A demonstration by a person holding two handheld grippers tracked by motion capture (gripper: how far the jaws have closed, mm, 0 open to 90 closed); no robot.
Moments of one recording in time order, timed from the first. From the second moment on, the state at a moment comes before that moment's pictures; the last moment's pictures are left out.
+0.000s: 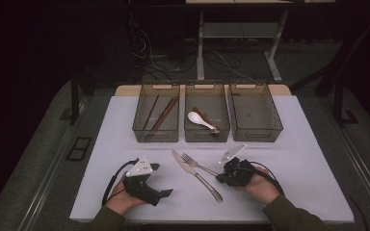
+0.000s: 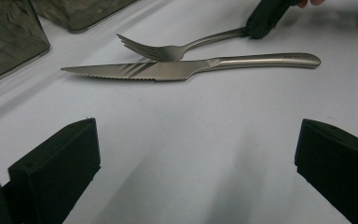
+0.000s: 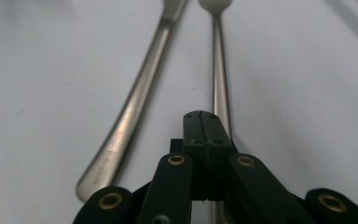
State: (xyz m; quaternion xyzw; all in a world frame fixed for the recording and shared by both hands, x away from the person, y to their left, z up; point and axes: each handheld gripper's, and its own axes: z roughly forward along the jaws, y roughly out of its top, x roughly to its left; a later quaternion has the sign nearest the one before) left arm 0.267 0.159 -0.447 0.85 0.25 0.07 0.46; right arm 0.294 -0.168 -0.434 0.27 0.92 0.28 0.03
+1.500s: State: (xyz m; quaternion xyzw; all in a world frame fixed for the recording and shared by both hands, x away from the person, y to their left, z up) left arm 0.269 0.158 -0.447 0.85 0.25 0.07 0.46; right arm 0.367 -0.084 -0.417 0.18 0.98 0.08 -0.02
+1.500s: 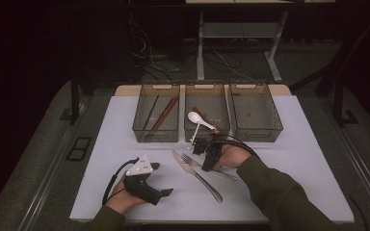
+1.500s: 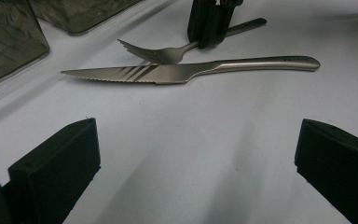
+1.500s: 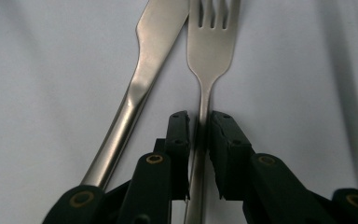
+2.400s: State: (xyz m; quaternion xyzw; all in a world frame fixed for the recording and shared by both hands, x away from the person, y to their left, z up) left arm 0.269 0.158 -0.447 0.85 0.25 0.07 0.47; right arm 0.369 -0.103 -0.402 0.19 0.97 0.13 -0.01
